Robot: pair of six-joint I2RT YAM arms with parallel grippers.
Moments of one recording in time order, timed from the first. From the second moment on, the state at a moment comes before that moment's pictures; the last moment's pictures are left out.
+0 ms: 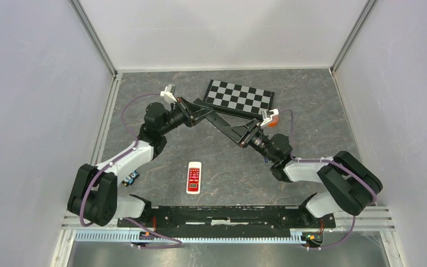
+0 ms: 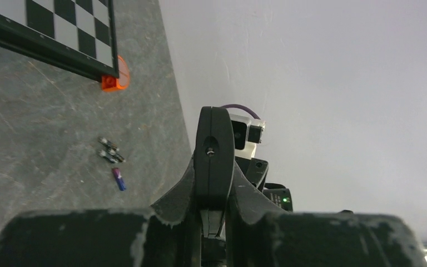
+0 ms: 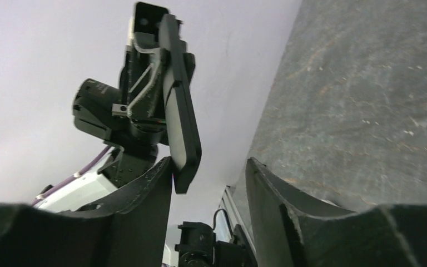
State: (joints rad) left arm -0.37 1.32 0.70 0.61 0.54 -1.28; right arm 0.67 1.46 0.39 1.23 -0.20 1.25
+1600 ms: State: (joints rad) left arm -0.36 1.31 0.70 0.50 0.50 -1.08; right arm 0.69 1.37 0.46 0.88 -0.20 1.25
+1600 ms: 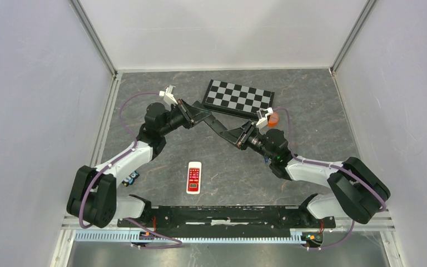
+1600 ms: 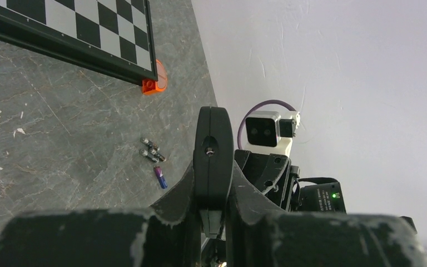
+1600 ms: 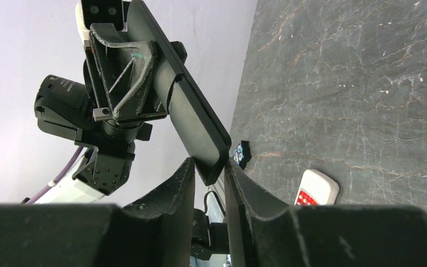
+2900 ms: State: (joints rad) left arm -0.36 1.29 0.71 0.20 0.30 -0.98; right arm 0.67 1.34 0.44 0.85 -0.17 1.19
